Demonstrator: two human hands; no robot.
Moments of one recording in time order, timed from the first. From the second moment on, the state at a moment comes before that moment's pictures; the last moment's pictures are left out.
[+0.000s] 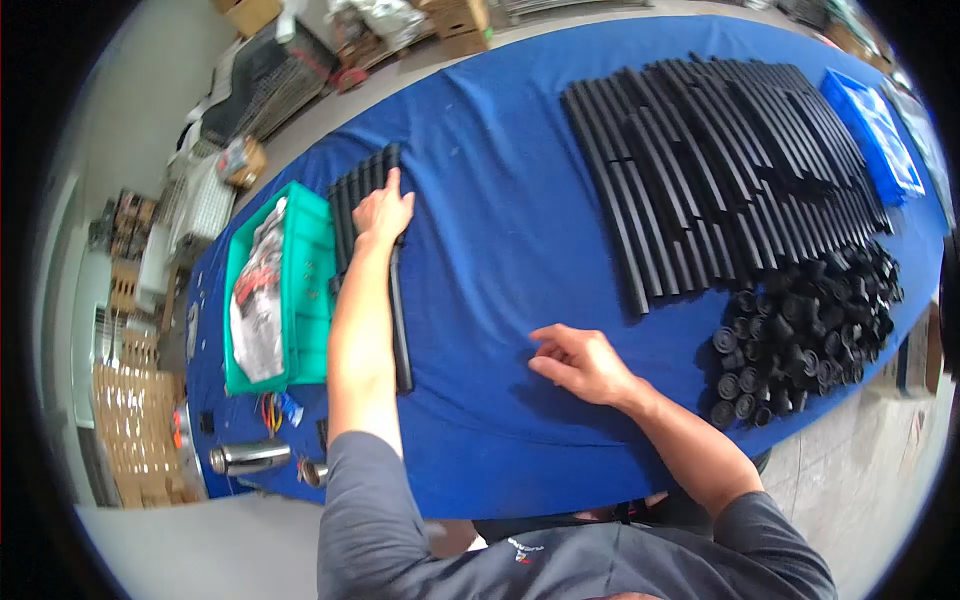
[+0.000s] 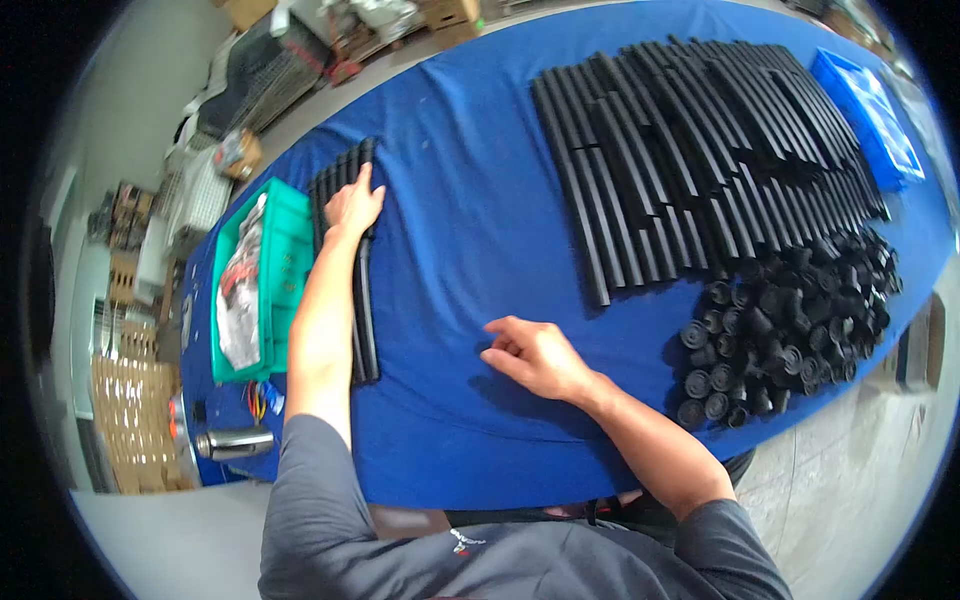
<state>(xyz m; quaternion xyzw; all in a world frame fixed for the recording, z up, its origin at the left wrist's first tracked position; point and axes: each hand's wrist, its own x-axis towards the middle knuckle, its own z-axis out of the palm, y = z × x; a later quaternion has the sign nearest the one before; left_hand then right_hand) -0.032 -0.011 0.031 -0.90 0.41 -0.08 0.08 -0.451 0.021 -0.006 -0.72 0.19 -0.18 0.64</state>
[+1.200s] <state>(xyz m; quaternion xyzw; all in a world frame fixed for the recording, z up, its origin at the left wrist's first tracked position) -0.417 -0.203 0.053 -0.87 0.47 0.15 -0.09 -0.428 0.033 -0.072 -0.62 0.04 -0.32 0.71</state>
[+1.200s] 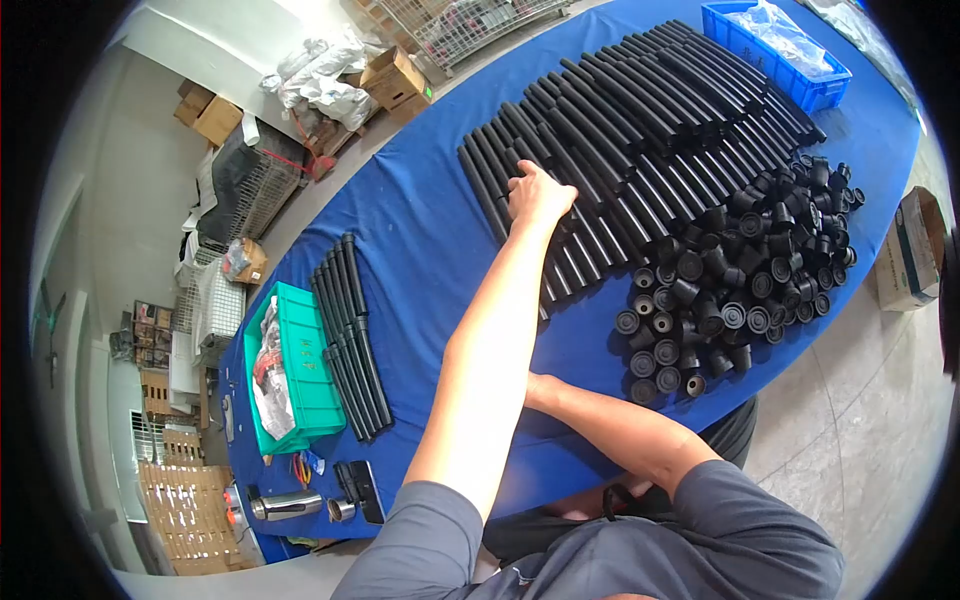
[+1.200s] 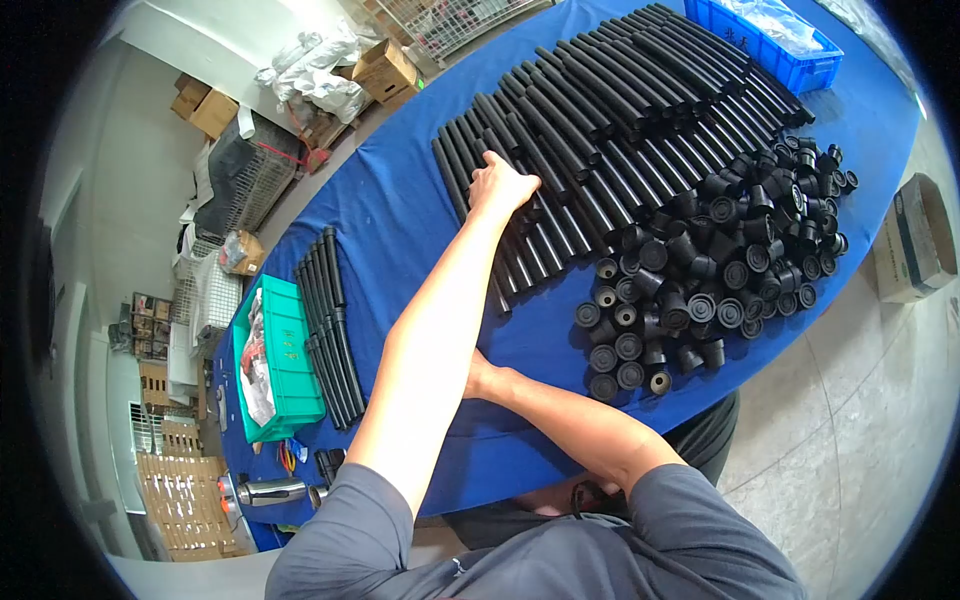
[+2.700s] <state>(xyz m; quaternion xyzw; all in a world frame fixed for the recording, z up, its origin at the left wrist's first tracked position) -0.288 -0.093 -0.002 -0.83 0.42 0.18 -0.33 -0.439 0.022 -0.023 -0.84 0.13 -0.21 0.49</state>
